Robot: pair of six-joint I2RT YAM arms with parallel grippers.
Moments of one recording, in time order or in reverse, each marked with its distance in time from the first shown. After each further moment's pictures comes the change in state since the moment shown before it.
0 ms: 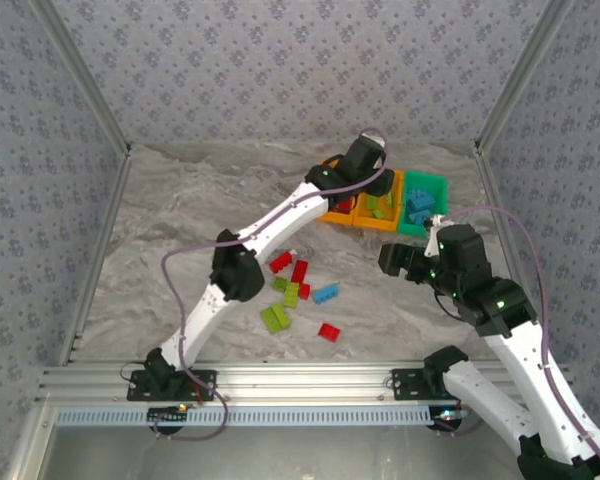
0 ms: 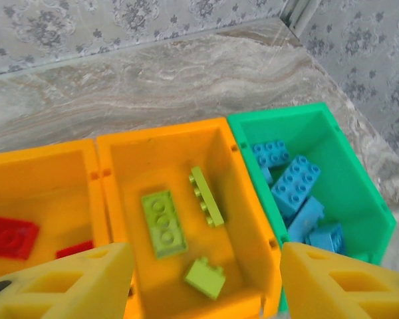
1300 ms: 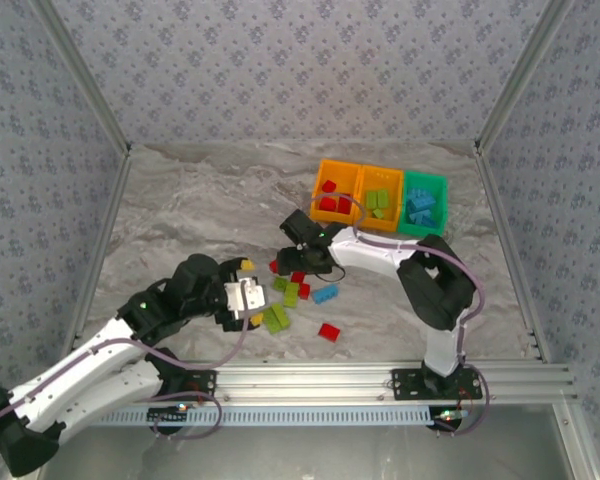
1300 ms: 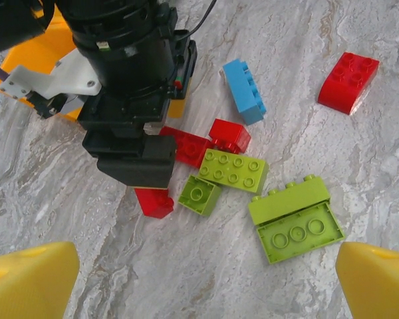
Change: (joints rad) left arm 0.064 -1.748 -1.899 0.082 0.293 1.063; right arm 0.419 1.174 0.323 0.362 0.045 0.195
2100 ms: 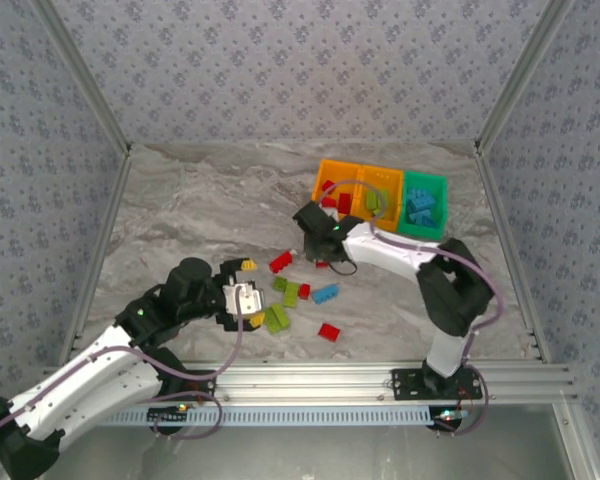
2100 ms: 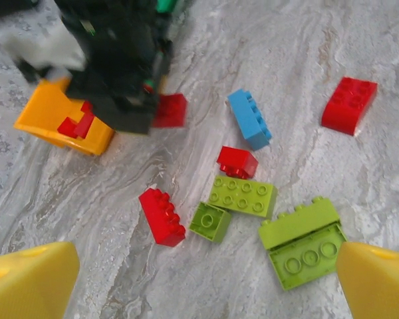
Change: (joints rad) left arm 0.029 -0.053 -0.067 0.121 0.068 0.040; right arm -0.083 -0.134 -0.029 -0.040 0.227 -0.006
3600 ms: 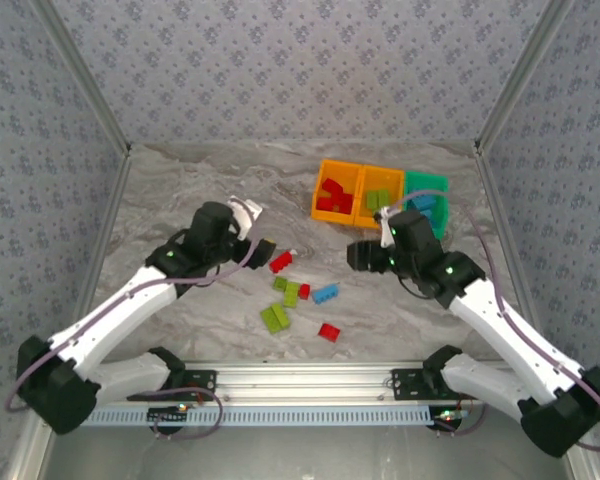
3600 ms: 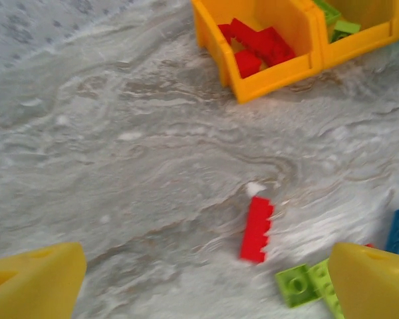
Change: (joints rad) left arm 0.123 0.486 0.353 0.044 -0.282 -0.724; right arm -0.173 -0.808 -0.361 -0.103 -0.334 -0.251
